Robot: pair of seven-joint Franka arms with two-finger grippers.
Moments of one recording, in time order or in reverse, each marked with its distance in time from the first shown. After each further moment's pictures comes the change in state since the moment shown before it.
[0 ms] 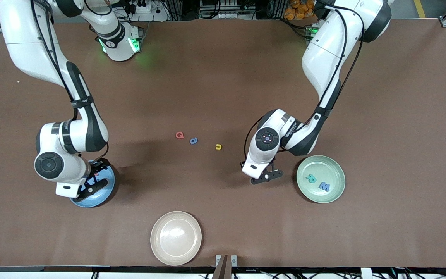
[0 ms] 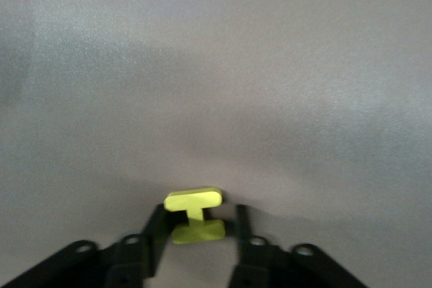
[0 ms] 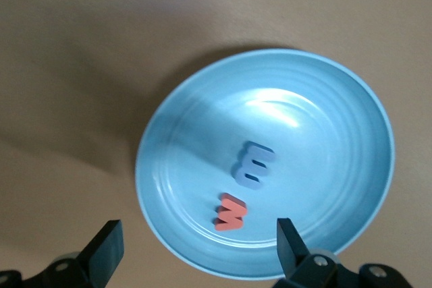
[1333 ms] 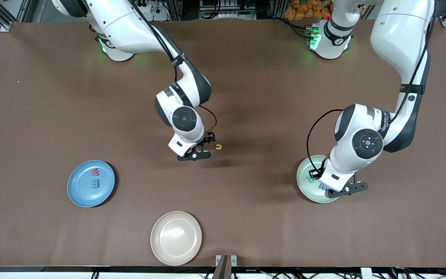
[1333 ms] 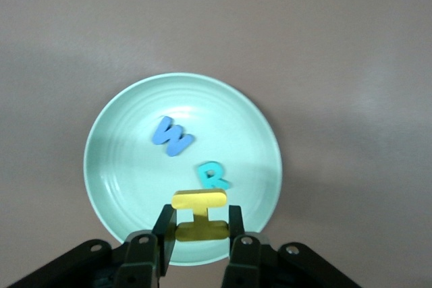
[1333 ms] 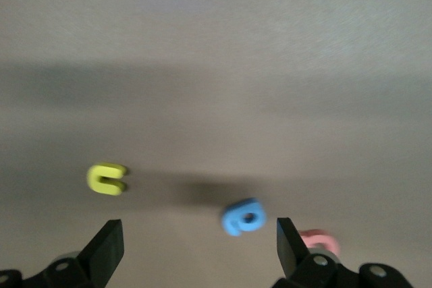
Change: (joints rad) left arm 0.351 -0.305 -0.023 -0.183 0.020 -0.134 0.361; right arm 0.566 0.048 0.019 0.041 0.249 0.076 1.024
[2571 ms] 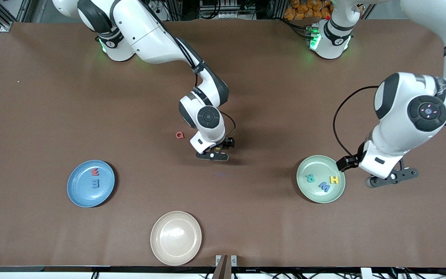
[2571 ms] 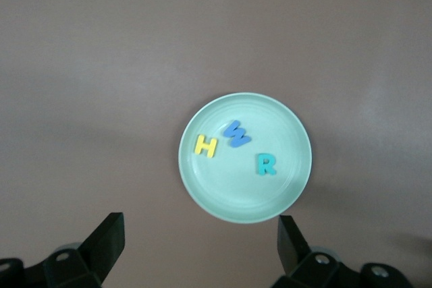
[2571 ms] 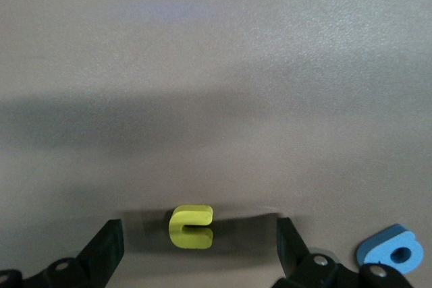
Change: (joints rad) left arm 0.070 -0.243 -0.004 0.010 0.000 -0.211 0.092; right arm 0.068 0.167 -0.001 0.130 0.013 0.102 0.186
